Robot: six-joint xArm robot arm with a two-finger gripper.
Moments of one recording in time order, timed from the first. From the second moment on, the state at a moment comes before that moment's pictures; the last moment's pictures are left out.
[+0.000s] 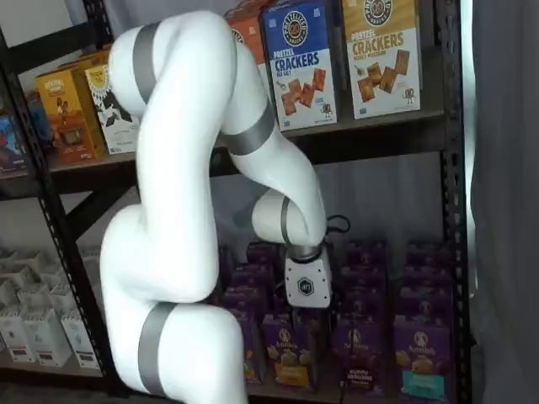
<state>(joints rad) -0.11 0.19 -0.61 0.09 0.41 -0.19</state>
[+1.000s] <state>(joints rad) -0.10 0.54 -0.93 0.13 0.32 -0.22</state>
